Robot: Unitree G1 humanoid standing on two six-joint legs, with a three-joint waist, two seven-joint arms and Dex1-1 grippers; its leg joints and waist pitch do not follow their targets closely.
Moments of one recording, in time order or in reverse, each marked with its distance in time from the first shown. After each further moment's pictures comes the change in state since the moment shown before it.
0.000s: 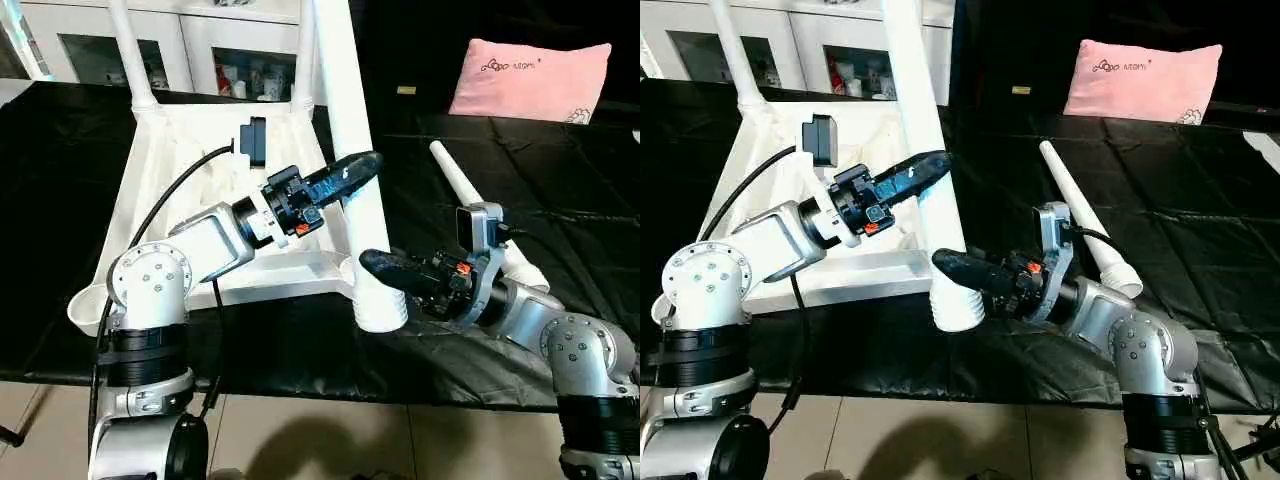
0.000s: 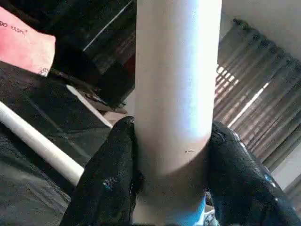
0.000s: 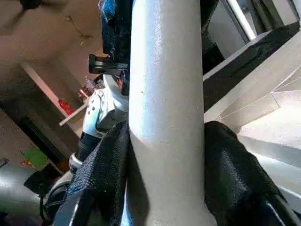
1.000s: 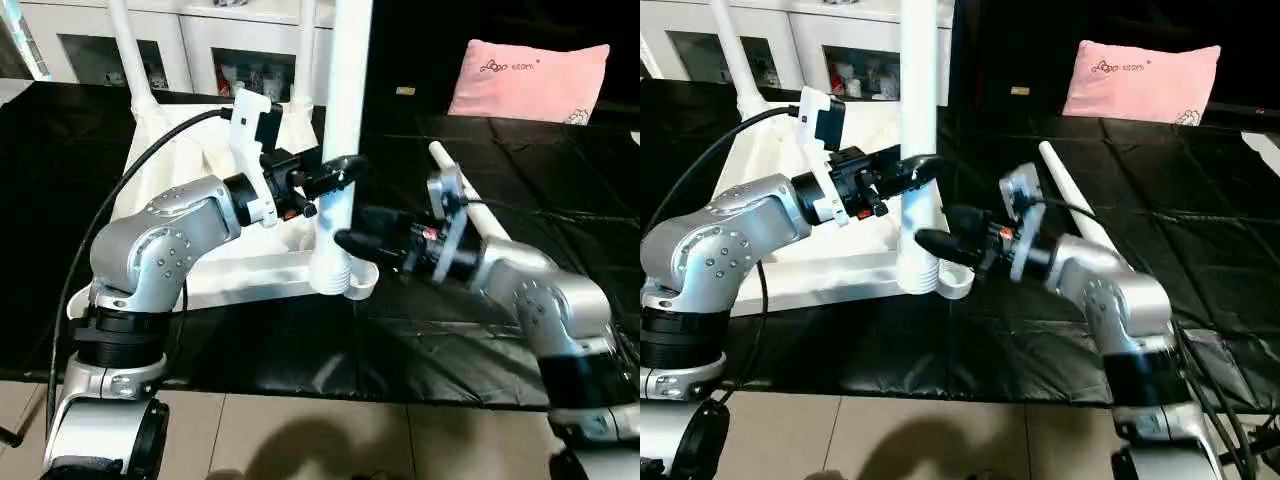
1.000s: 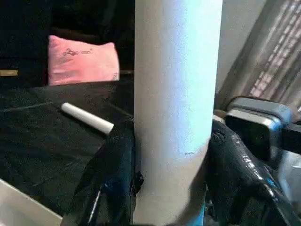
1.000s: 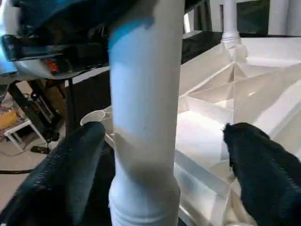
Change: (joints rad) left arm -0.061 0.193 -0.223 -0.017 0.326 -0.232 -0.059; right arm -0.168 -0.026 0.141 0.106 -0.293 -0.245 -0.132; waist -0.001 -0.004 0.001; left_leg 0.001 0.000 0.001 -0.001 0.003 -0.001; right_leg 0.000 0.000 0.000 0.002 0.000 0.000
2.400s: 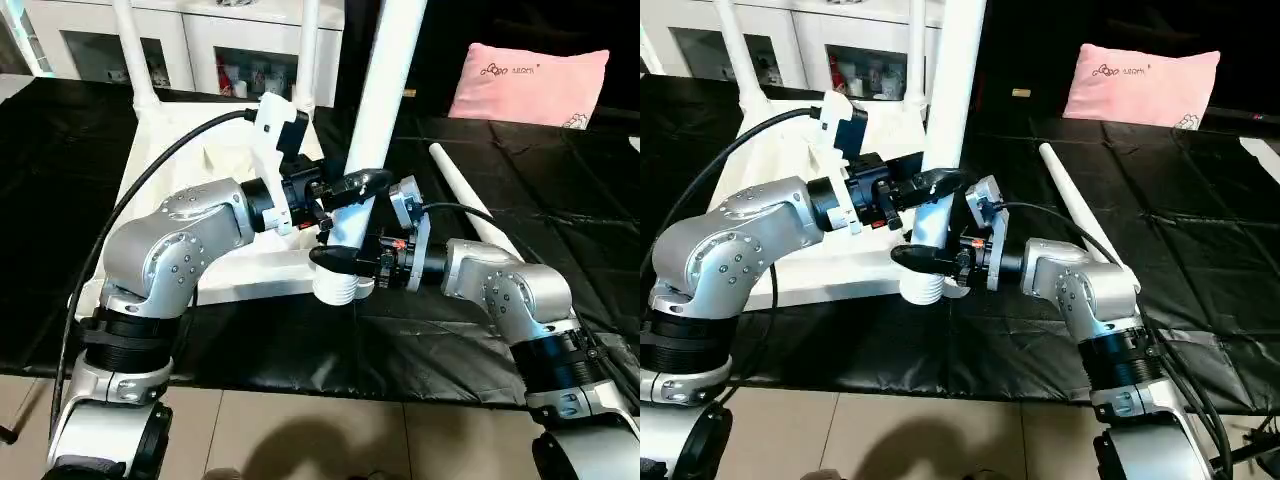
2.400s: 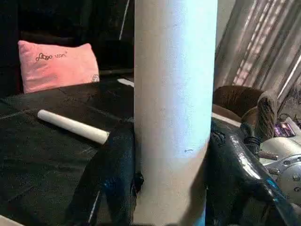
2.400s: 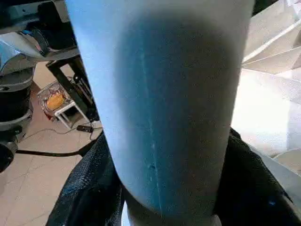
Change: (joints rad) left arm 0.000 -0.008 -0.052 -0.043 0.023 -0.016 -0.046; right arm -0.075 0.039 0.090 0.122 0.000 0.058 0.114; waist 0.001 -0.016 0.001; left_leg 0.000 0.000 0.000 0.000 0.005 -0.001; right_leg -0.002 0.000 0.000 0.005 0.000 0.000
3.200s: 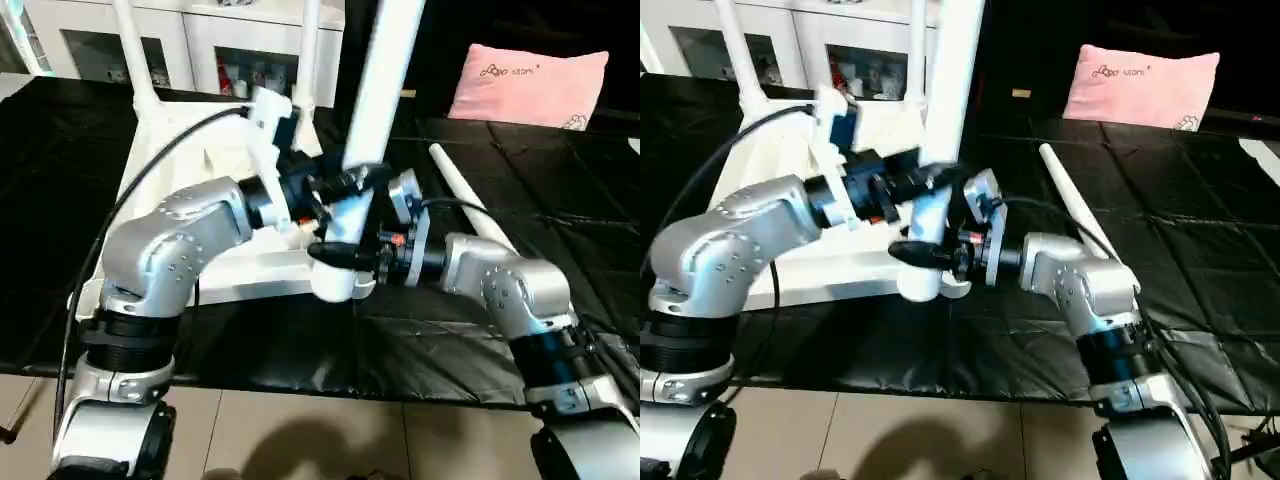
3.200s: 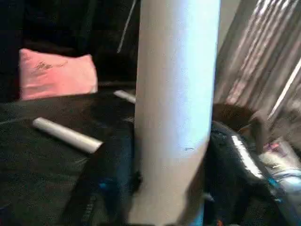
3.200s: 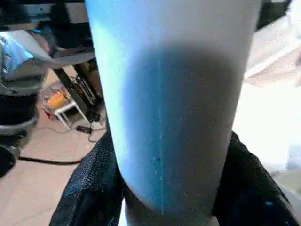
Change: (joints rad) left arm 0.000 -0.039 0.079 -0.006 -0.088 0.041 0.012; right arm -0.029 0.008 0.002 0.013 0.001 -0.037 0.012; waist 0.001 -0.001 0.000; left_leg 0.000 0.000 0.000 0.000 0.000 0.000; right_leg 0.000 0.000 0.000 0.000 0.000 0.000
